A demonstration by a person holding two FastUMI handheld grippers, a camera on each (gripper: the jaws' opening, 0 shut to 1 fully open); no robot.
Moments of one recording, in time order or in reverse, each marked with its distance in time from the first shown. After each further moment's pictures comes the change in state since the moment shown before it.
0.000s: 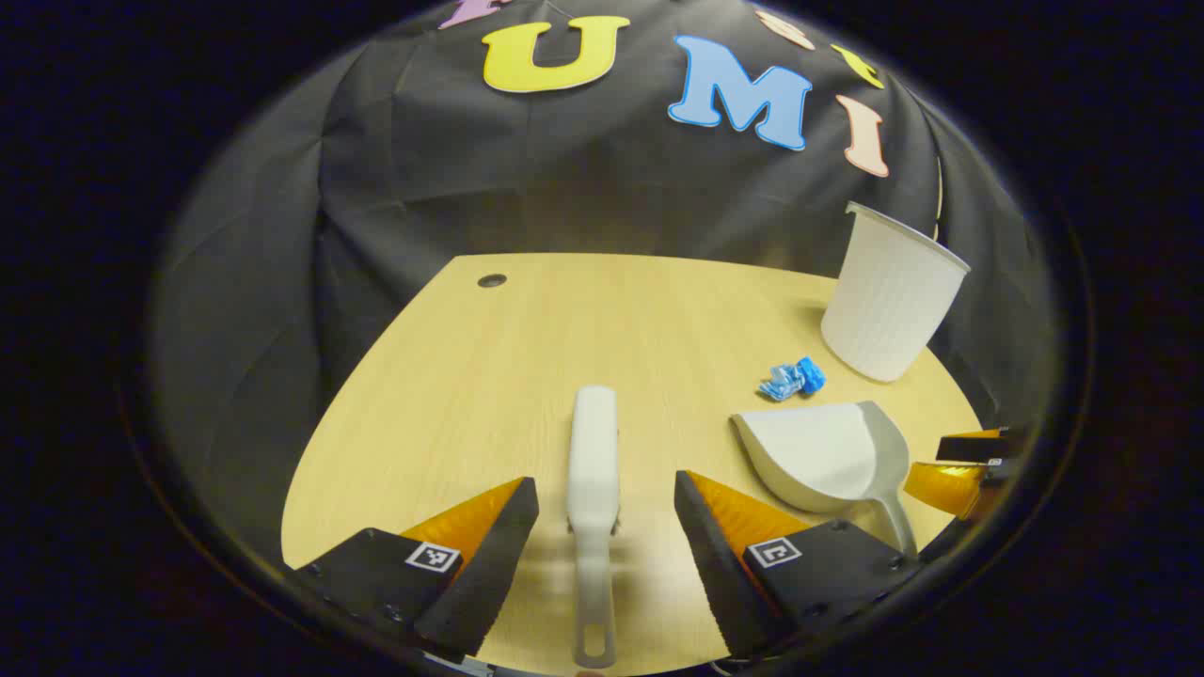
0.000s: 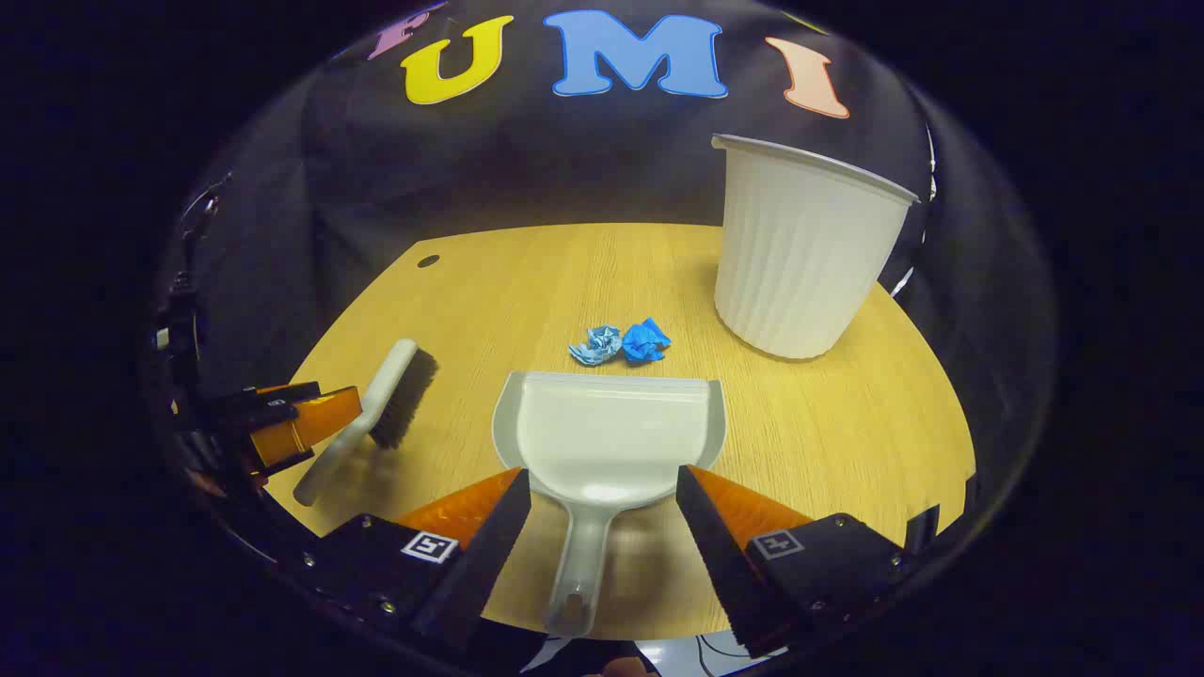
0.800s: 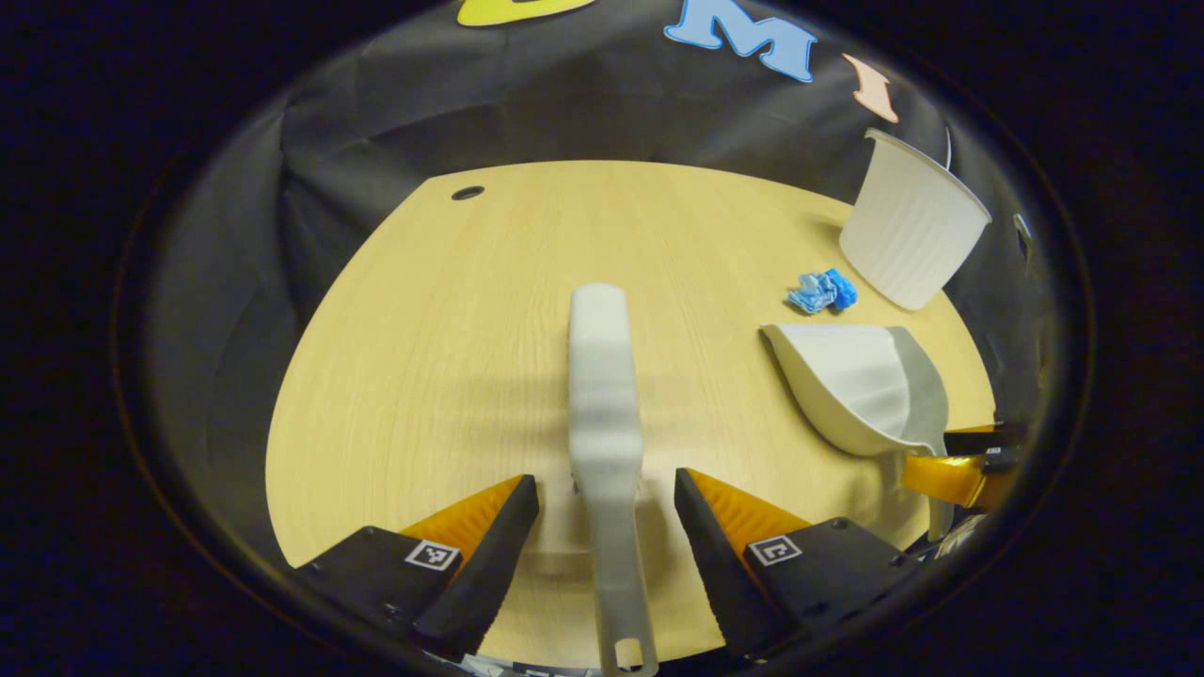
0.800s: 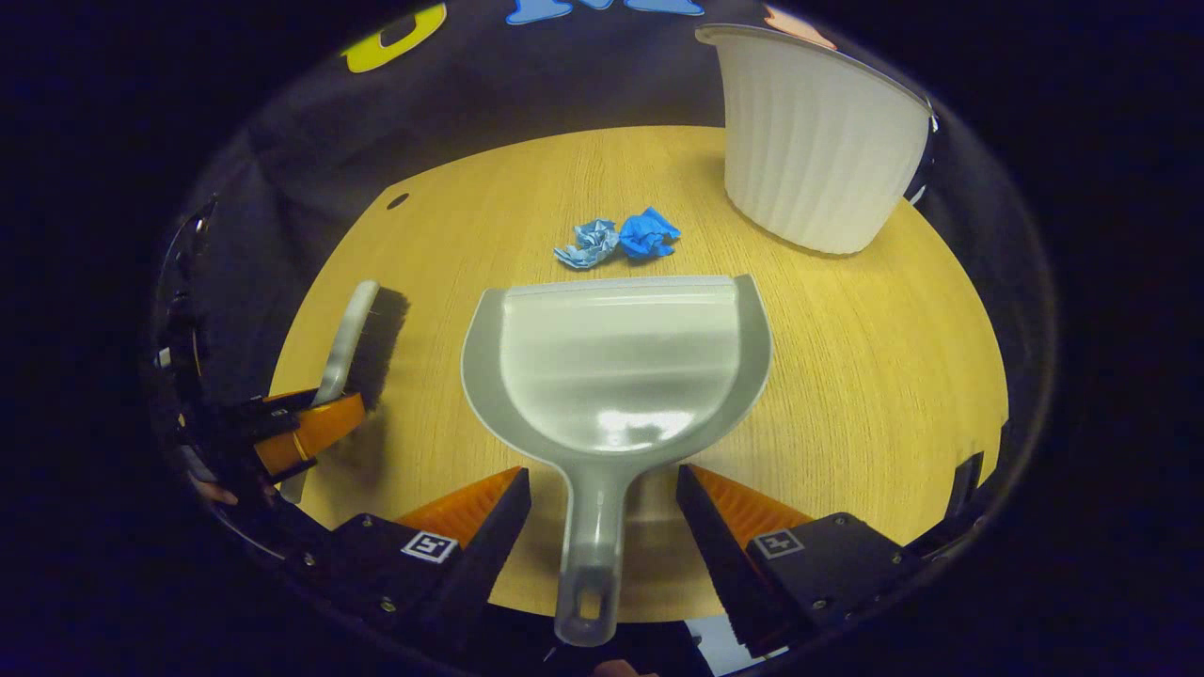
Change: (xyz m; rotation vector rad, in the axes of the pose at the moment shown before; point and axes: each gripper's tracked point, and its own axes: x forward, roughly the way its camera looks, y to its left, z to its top) left arm 0.040 0.017 -0.054 0.019 0.269 -0.011; right arm 0.042 0.013 -0.044 0.092 0.279 0.041
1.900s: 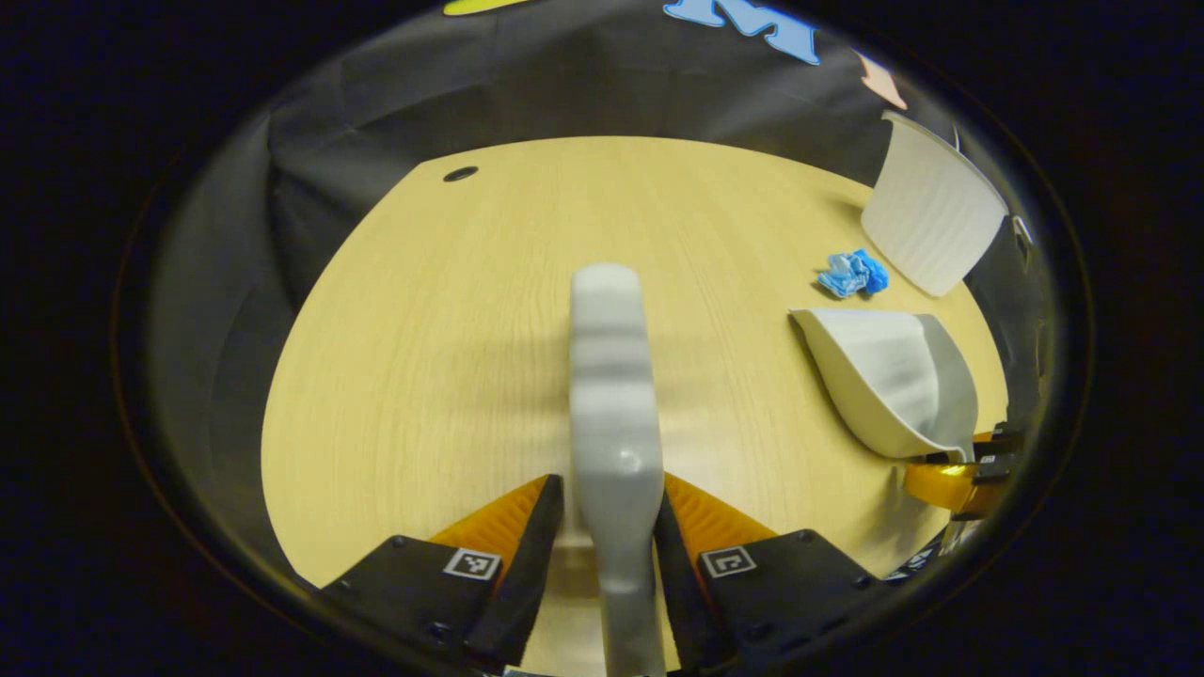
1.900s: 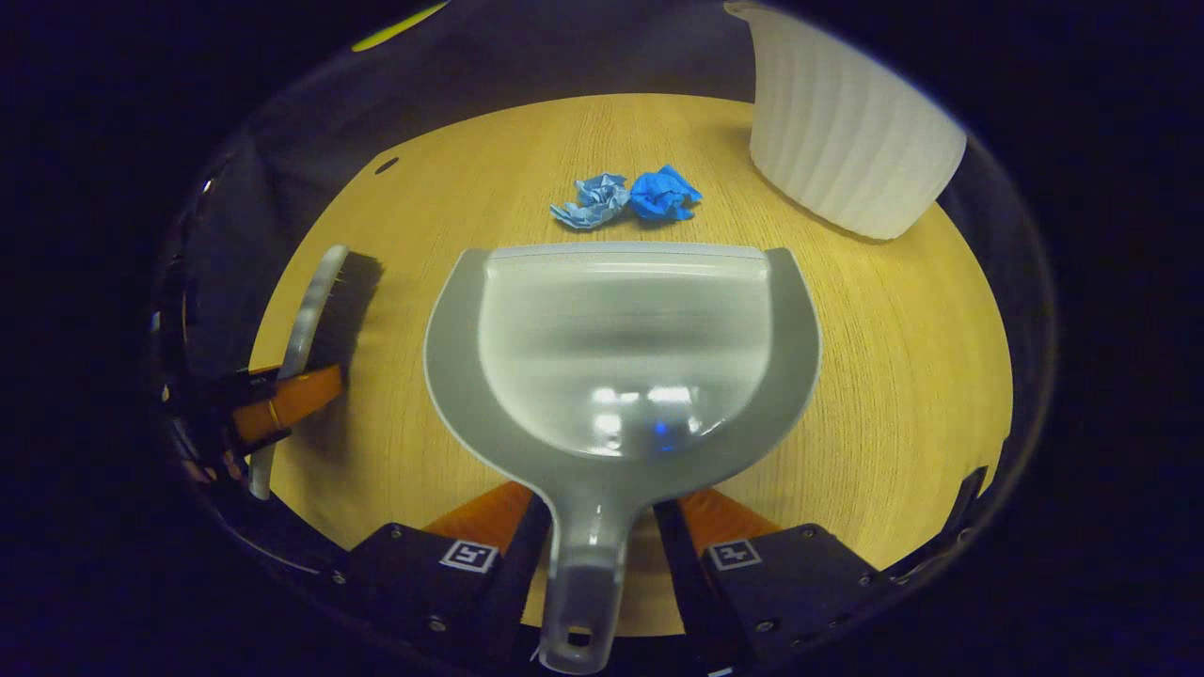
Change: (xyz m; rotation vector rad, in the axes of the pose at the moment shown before) left arm 0.032 0.006 0.002 0.033 0.060 0.030; right arm 0.026 -0.009 -0.004 -0.040 0.076 -0.035
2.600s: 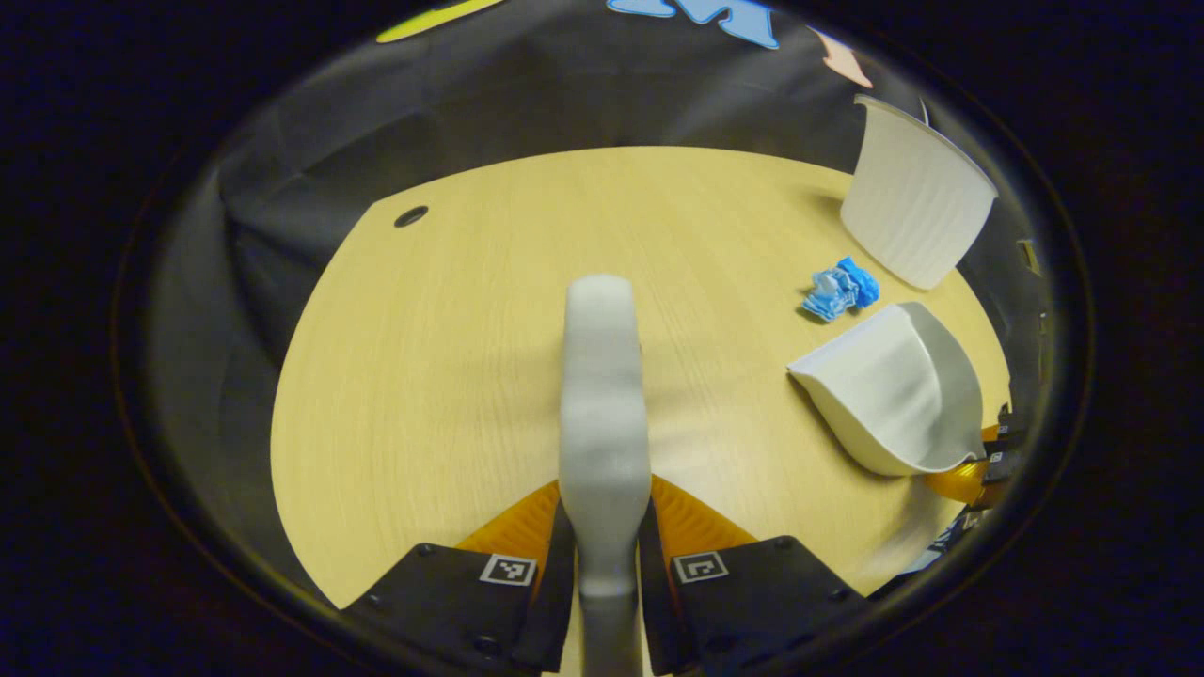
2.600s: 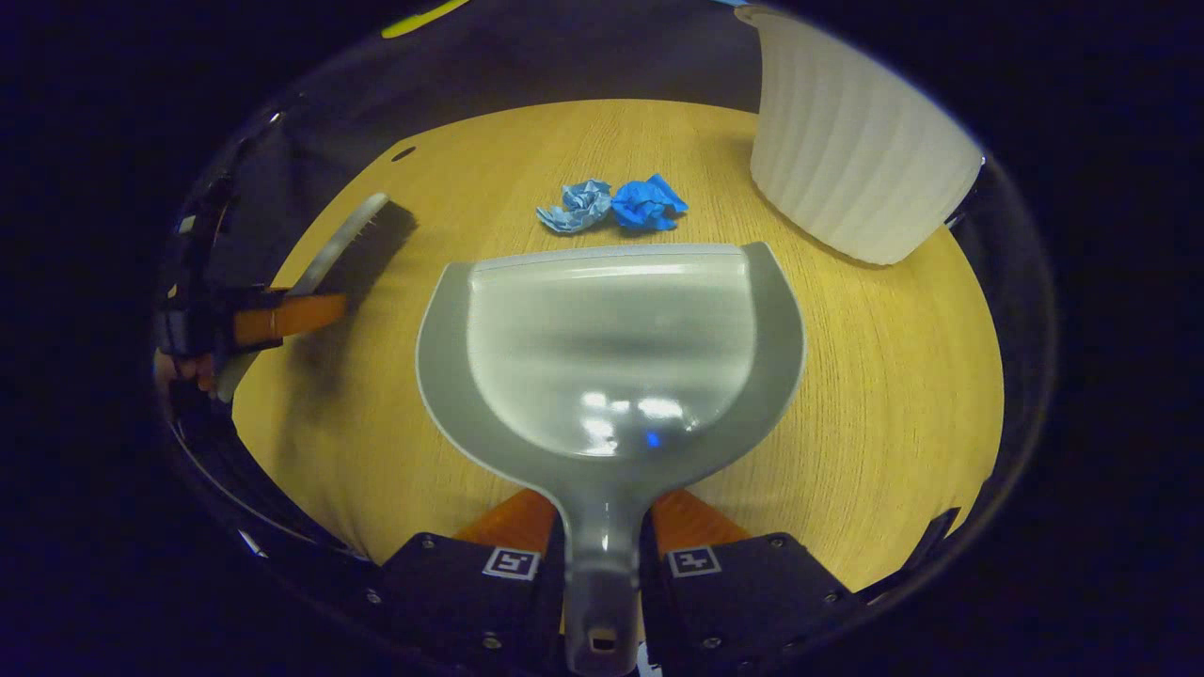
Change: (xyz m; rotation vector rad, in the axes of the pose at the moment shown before) left arm 0.021 -0.023 0.065 0.165 -0.023 -0.036; right arm -0.001 -0.041 0.007 -0.130 -0.004 0.027
